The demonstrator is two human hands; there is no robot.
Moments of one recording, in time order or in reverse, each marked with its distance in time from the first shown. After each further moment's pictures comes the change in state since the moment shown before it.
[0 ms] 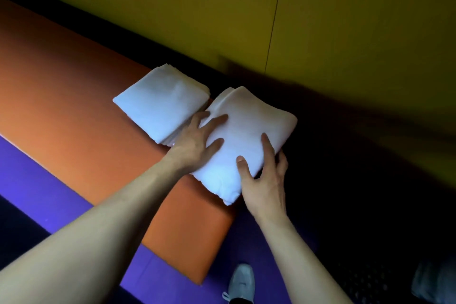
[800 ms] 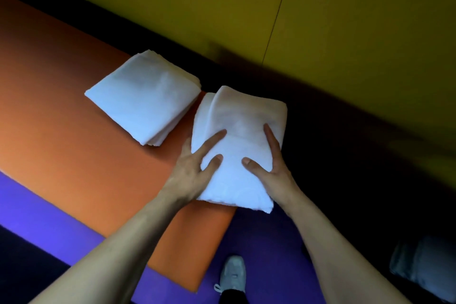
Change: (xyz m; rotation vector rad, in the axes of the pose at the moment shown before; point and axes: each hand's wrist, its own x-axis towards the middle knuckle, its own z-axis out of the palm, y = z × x) left_hand -0.030 0.015 0.037 -0.521 -0.080 -0.182; right_hand 0.055 0.035 -0.019 0.287 -0.317 0.072
